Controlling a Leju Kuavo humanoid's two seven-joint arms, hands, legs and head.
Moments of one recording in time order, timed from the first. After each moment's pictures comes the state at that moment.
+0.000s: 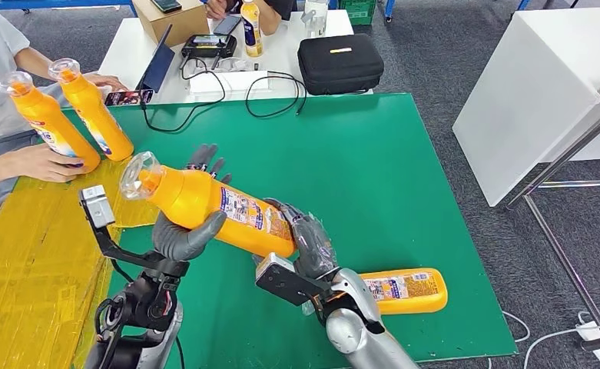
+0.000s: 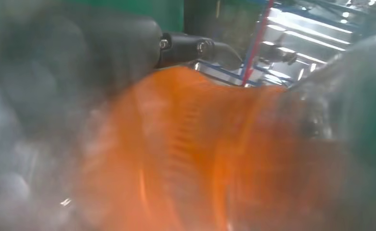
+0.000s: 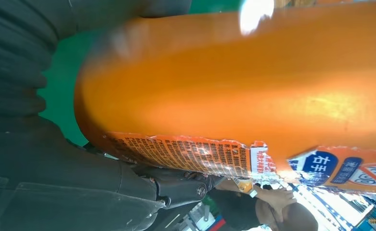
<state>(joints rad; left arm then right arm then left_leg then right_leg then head) -0.13 -0.15 -0.20 -1.52 0.42 -0.14 -0.20 -0.20 0.14 0.57 -1.25 0.64 -0.25 -0.24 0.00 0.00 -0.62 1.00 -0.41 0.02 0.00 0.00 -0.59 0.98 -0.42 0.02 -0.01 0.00</state>
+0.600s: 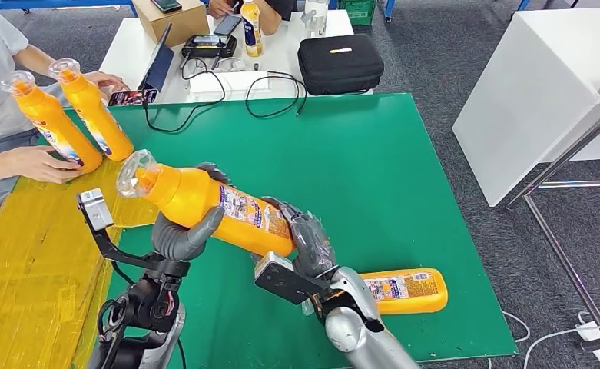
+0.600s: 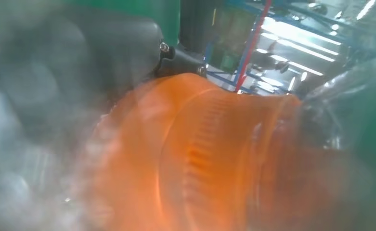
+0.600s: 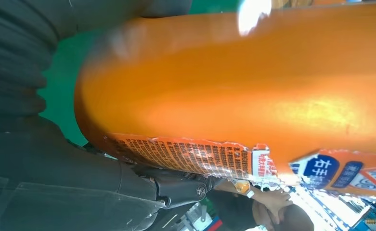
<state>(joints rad) -0.12 -0.16 -0.20 -1.52 0.43 -0.10 -0.24 -0.21 0.14 0.57 -1.25 0.63 -0.24 -0.24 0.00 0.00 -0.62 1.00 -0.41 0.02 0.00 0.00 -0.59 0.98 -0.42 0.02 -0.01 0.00</state>
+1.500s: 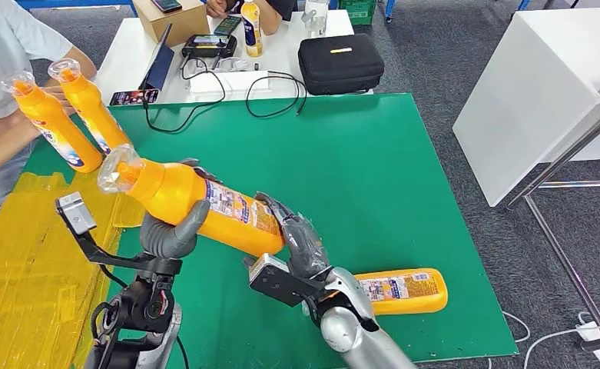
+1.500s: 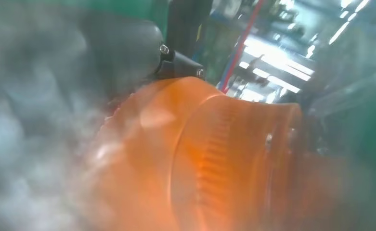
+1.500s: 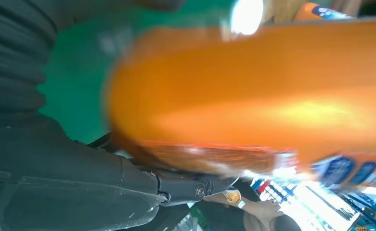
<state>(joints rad) -0.10 -0.17 -0.17 -1.56 0.45 -0.05 -0.27 -0.21 0.15 0.59 -1.25 0.57 -0.26 -0.26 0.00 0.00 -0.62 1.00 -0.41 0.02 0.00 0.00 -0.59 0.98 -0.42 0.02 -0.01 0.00</state>
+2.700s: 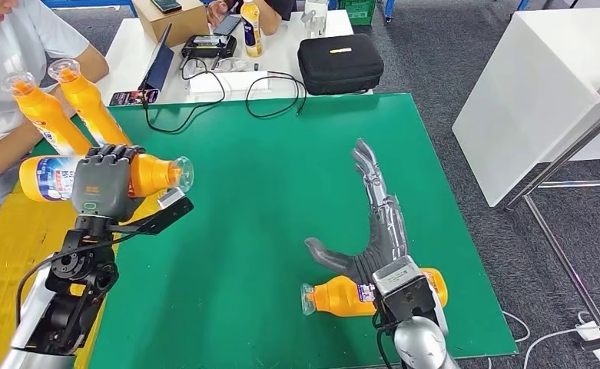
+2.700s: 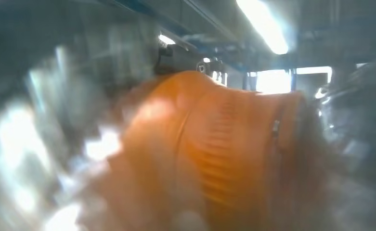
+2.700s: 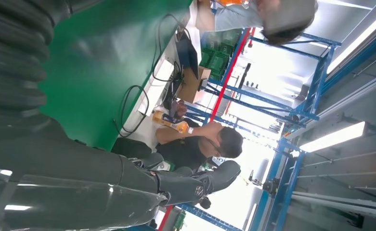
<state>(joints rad) -0.34 0.16 -0.12 -1.26 -1.39 0.31 -0.09 -0.03 0.07 0.37 -1.79 0.33 -0.16 -0.34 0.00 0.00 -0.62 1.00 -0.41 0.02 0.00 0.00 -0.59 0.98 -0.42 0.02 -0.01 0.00</state>
